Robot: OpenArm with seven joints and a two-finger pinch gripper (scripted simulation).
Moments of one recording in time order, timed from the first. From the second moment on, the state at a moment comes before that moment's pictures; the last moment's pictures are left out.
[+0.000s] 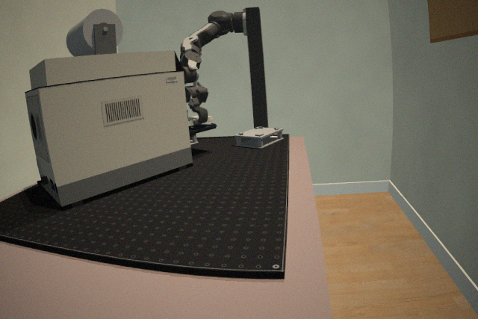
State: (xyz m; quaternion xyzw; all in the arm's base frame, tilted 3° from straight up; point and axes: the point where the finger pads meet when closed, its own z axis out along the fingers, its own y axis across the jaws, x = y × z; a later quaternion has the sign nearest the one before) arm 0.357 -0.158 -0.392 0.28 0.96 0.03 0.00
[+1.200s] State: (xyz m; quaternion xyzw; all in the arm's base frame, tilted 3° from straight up) arm 0.357 -0.158 -0.392 0.29 0.96 0.03 0.00
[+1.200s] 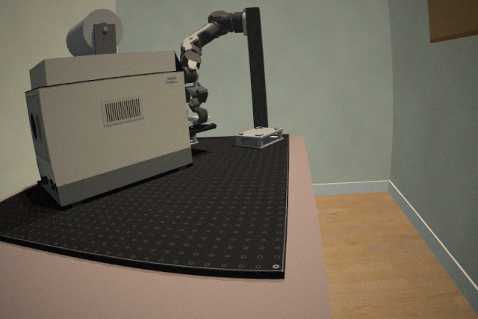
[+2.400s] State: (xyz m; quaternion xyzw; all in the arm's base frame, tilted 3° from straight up) arm 0.355 -0.157 -0.402 0.29 0.96 0.03 0.00
